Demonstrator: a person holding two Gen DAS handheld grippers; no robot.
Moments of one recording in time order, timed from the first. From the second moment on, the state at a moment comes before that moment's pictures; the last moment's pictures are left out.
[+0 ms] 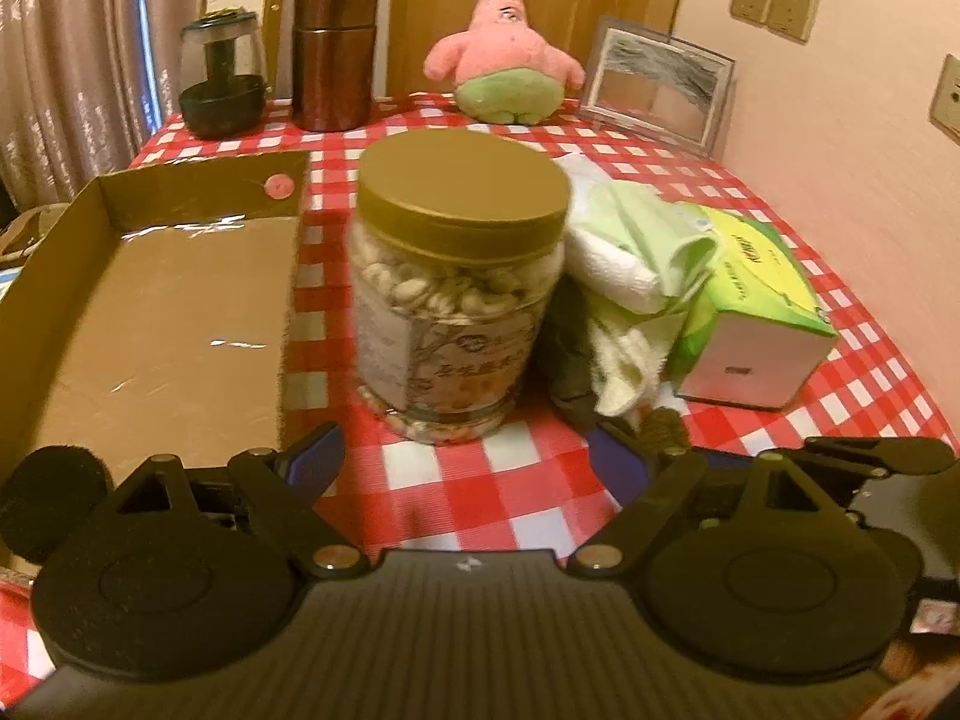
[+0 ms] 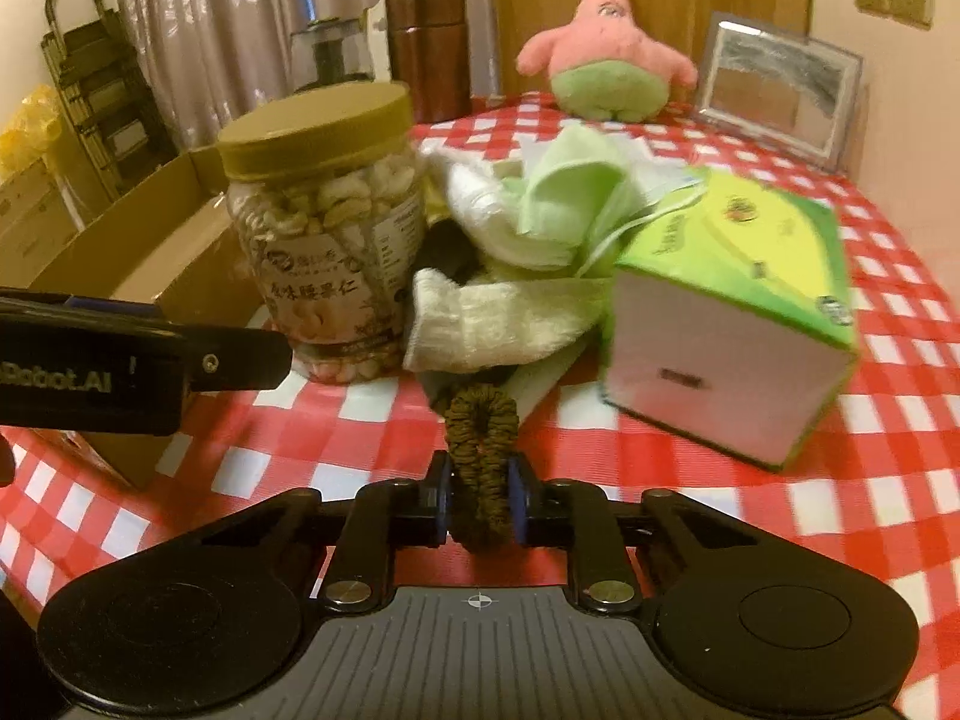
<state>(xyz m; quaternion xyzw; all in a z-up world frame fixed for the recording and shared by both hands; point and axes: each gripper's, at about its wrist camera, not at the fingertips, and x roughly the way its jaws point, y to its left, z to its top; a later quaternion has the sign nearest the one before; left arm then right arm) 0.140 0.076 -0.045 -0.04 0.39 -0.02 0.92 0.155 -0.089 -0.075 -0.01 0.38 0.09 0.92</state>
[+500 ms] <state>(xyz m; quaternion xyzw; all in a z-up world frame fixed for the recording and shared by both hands) 0.154 0.004 -0.029 -0.01 0.35 -0.09 0.93 0.123 -0.160 -0.039 0.05 0.34 0.01 0.94</state>
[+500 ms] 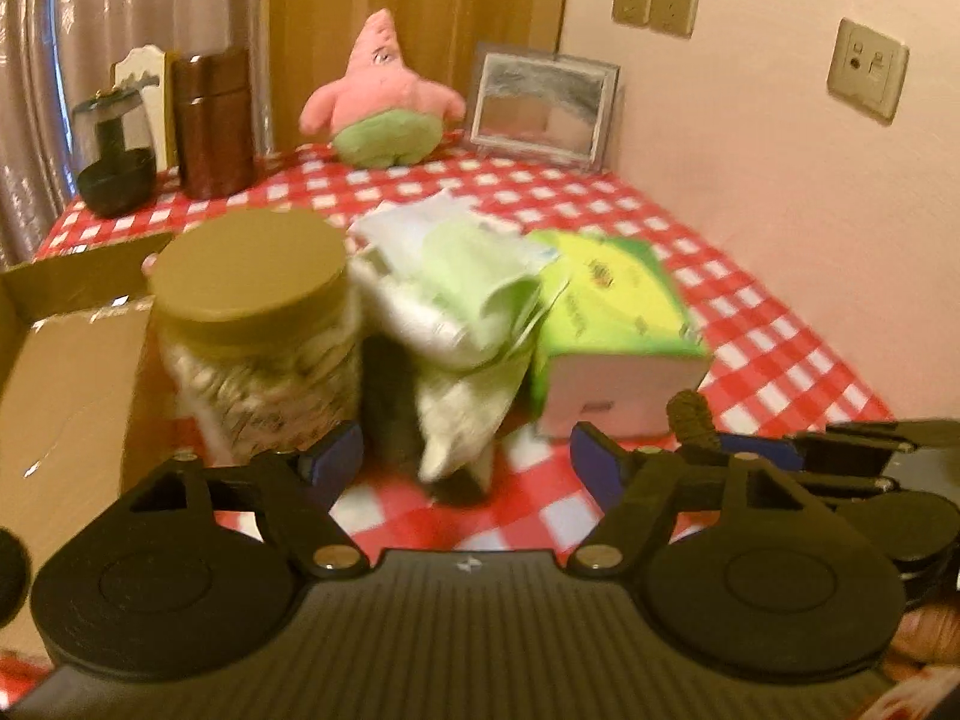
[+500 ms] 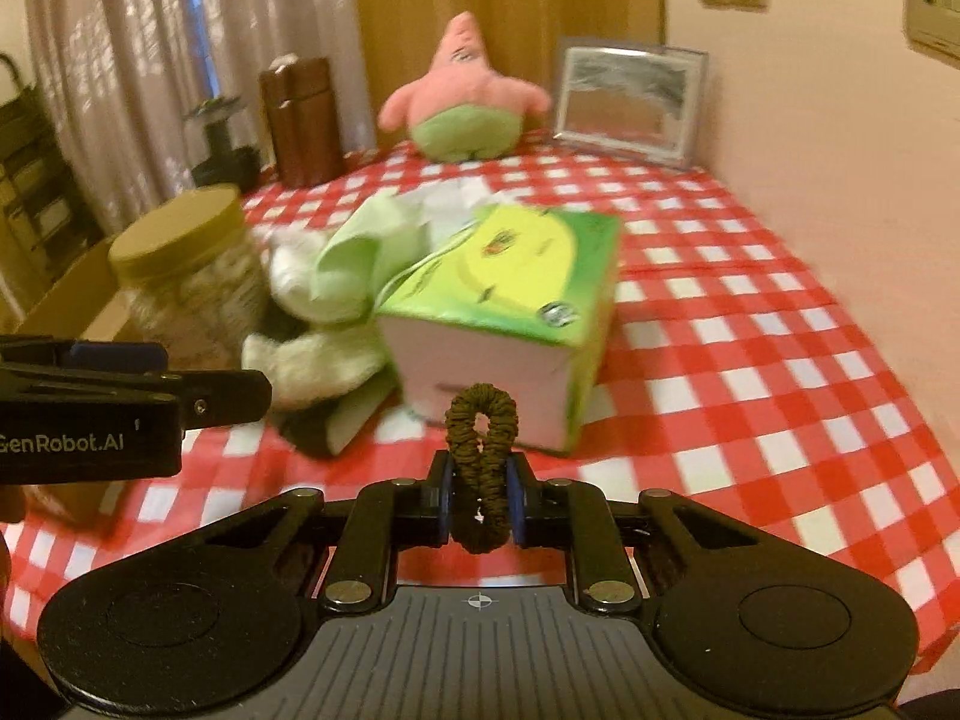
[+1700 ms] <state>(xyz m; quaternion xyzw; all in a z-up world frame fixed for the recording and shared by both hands) 0.216 -0.026 -0.005 0.02 0.33 -0.06 0.94 0.151 -0.207 0.006 0.07 0.26 0.00 0.96</state>
